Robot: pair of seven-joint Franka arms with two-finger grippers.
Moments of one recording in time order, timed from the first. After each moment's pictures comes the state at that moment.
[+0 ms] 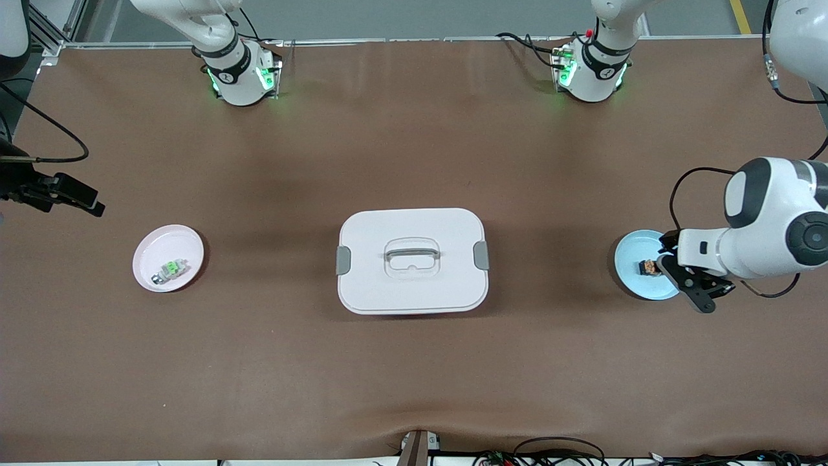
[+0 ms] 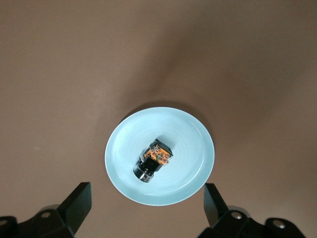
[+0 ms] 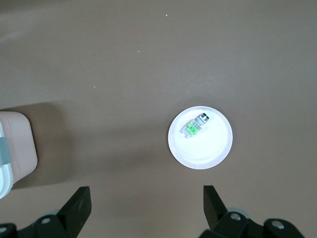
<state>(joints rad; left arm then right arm) 0.48 0.49 -0.56 -1.63 0.34 1.90 0.69 0.03 0.06 -0.10 -1.58 0.06 1.69 0.05</state>
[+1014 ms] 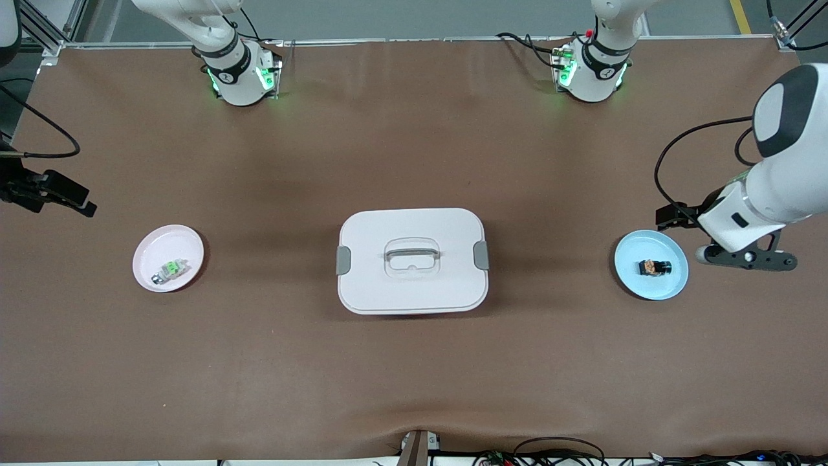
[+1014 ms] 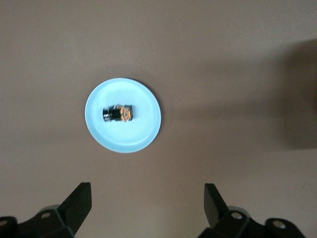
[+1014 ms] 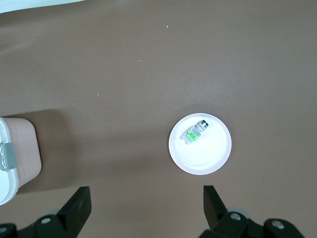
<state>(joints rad) 0.47 0.26 -0.64 -1.56 0.19 1.63 -0.11 0.00 0.06 -0.07 -1.54 0.06 1.68 0.05</state>
